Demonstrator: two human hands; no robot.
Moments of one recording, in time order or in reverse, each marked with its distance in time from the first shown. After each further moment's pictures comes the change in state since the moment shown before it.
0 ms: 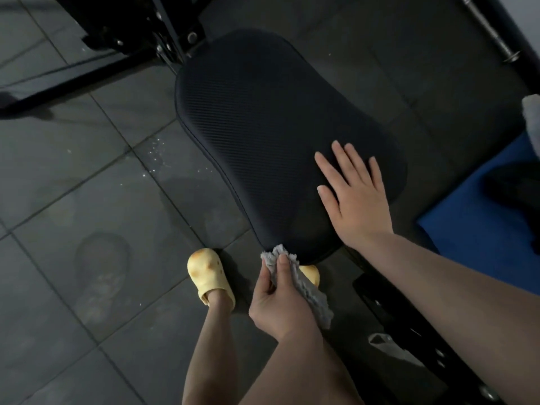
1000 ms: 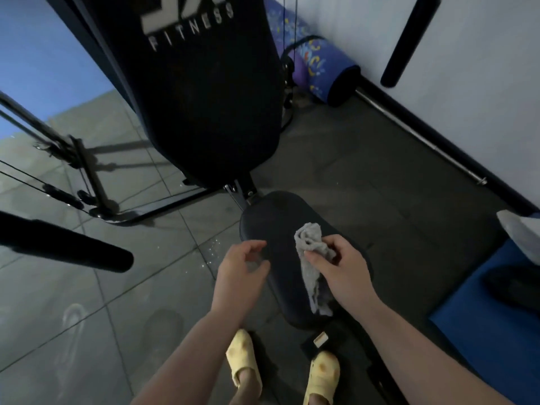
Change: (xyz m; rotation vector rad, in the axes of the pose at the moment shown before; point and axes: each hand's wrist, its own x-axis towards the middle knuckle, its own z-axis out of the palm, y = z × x) left_hand -0.096 0.259 -0.043 0.762 -0.496 0.932; right_hand -0.037 -0.090 -0.247 1.139 0.032 0.321
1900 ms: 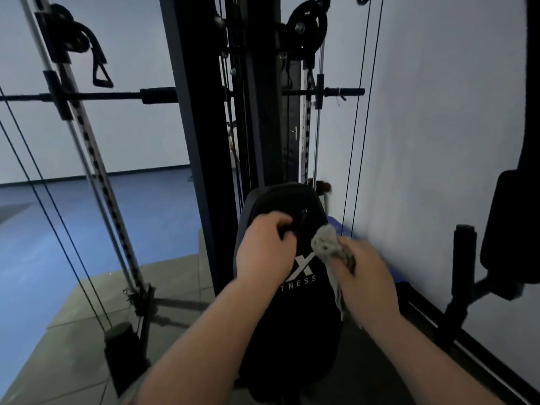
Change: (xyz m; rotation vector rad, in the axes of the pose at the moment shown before) left_hand 0.085 0.307 -0.232 0.086 0.580 0.497; right_hand 0.078 -0.358 -0.023 -0.349 0.322 -0.963
